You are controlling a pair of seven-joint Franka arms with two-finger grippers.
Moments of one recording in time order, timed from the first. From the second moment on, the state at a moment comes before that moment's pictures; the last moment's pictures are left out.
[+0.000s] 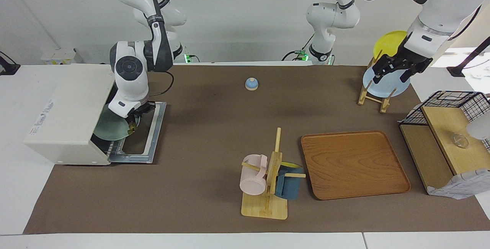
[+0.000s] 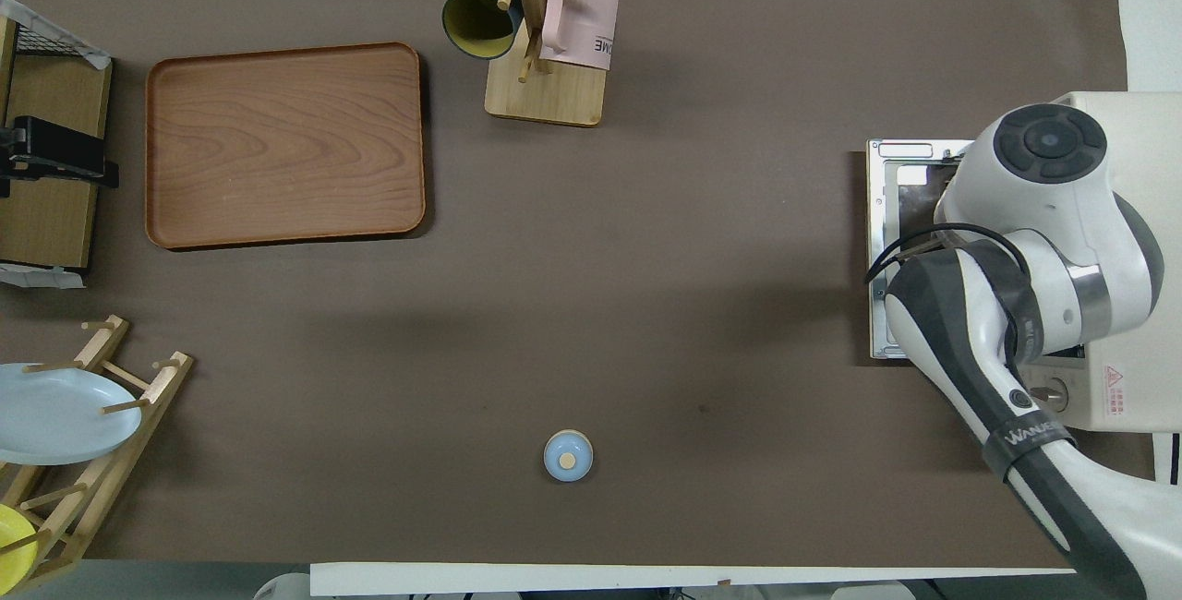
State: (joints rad) left arm -0.30 -0.02 0.20 -1.59 -0.03 1.56 -0.06; right arm -0.02 0.07 0.15 -2.08 -0.32 1.91 -0.05
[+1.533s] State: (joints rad) left arm -0.30 -0.02 0.20 -1.59 -0.03 1.56 -0.06; right arm 0.64 0.76 0.18 -1.03 -0.17 1.77 0.94
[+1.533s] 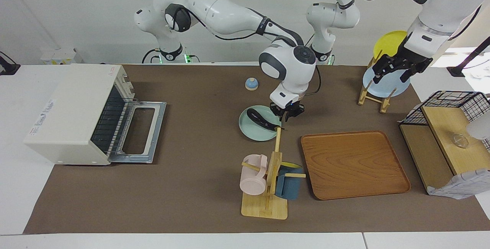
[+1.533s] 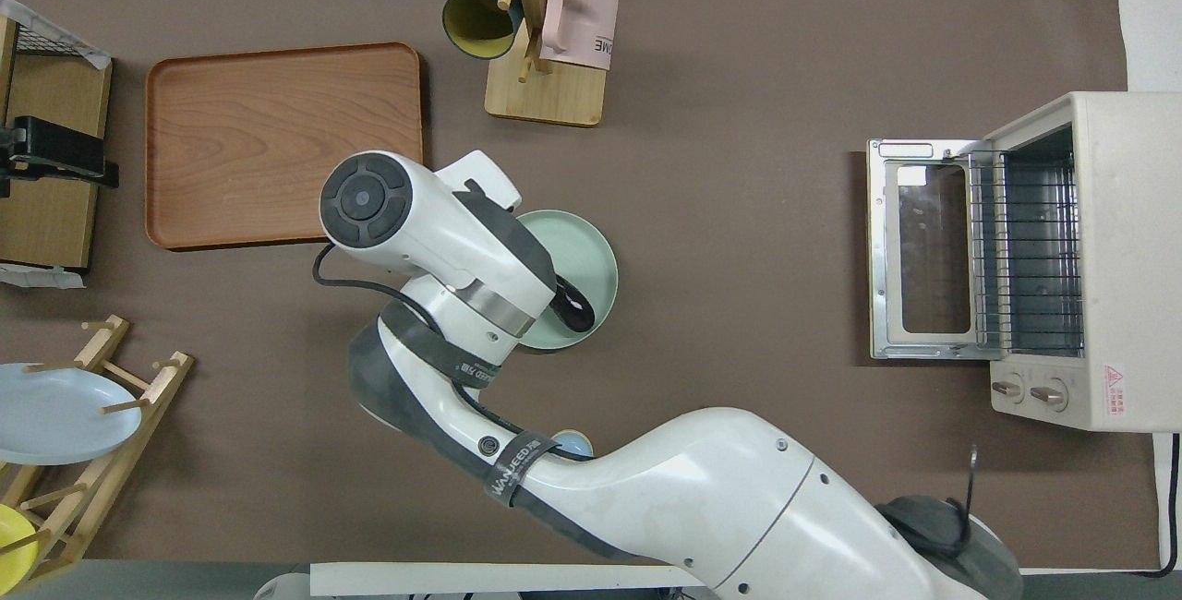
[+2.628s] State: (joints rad) left arm -0.80 0.06 0.10 -2.09 -0.08 2.23 -1.21; right arm -0.03 0.24 0.18 -2.10 -0.24 2.18 0.18
